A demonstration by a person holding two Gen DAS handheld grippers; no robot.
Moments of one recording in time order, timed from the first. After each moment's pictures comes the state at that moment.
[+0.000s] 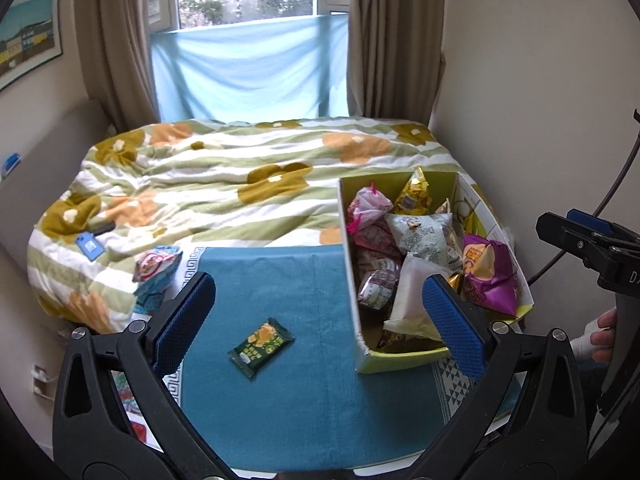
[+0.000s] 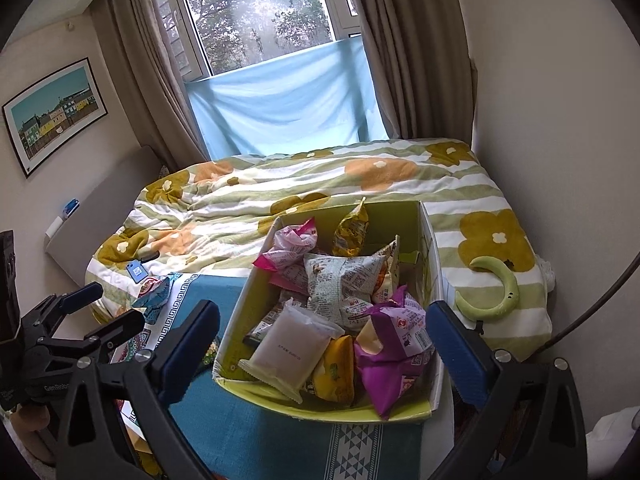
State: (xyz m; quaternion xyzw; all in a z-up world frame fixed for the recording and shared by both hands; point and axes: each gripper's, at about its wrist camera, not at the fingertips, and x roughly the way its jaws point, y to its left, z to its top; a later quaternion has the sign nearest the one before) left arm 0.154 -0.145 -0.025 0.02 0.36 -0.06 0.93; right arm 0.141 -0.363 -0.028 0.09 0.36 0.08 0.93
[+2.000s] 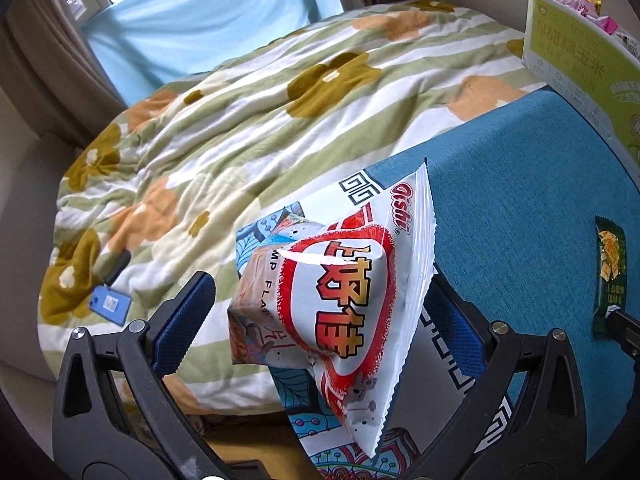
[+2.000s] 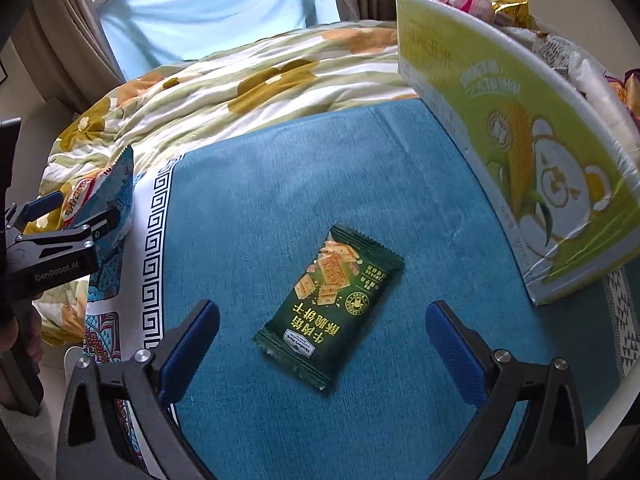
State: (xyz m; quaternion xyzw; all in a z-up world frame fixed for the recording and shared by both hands) left arm 0.378 0.117 -0.271 0.22 0.45 -0.13 0.86; right arm 0.214 -0.063 -0.260 0.13 0.52 -0.09 0.84
